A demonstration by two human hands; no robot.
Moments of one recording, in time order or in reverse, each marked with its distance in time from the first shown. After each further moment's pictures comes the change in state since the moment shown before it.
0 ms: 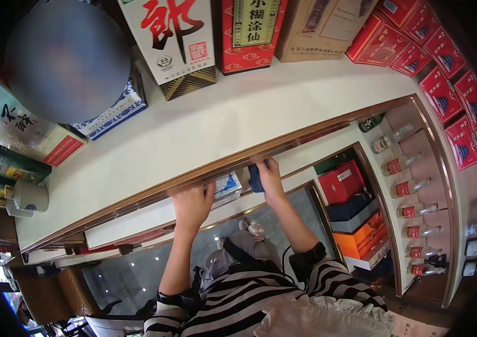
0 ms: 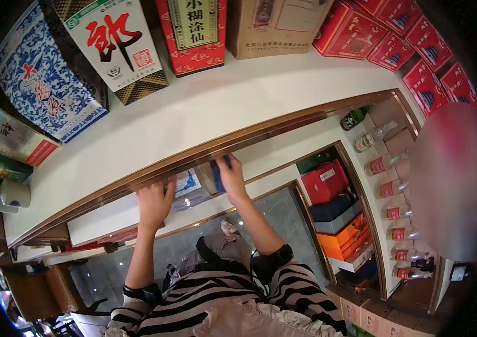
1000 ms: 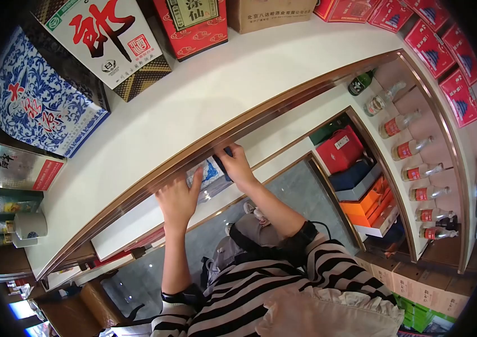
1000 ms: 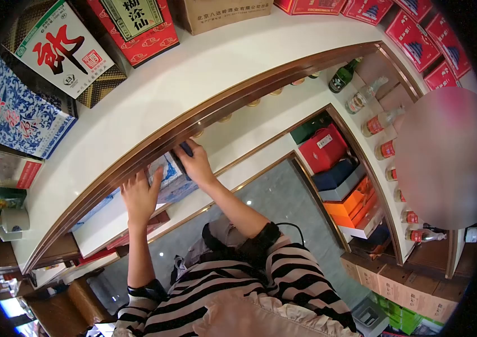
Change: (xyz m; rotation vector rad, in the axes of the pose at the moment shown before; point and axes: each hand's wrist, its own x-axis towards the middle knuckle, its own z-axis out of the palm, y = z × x) left_hand 0.003 0.008 -0.004 0.093 -0.193 -0.115; right_hand -0.005 0.017 0.027 -0.031 -0.112 -0.067
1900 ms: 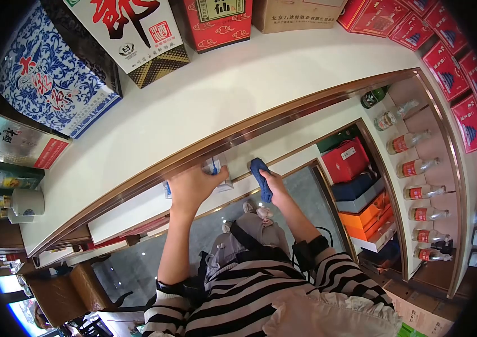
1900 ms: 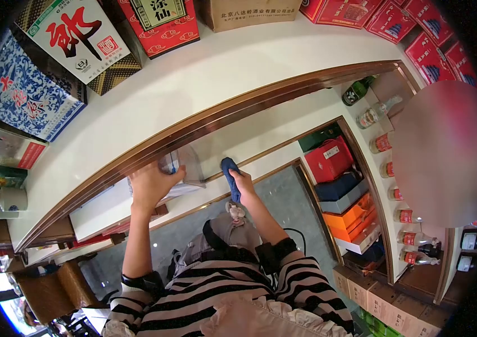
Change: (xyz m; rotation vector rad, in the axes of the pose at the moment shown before) left_hand 0.018 0.028 -0.013 -0.014 0.227 0.124; right_hand -0.036 0.107 -0.110 0.081 0.312 0.667
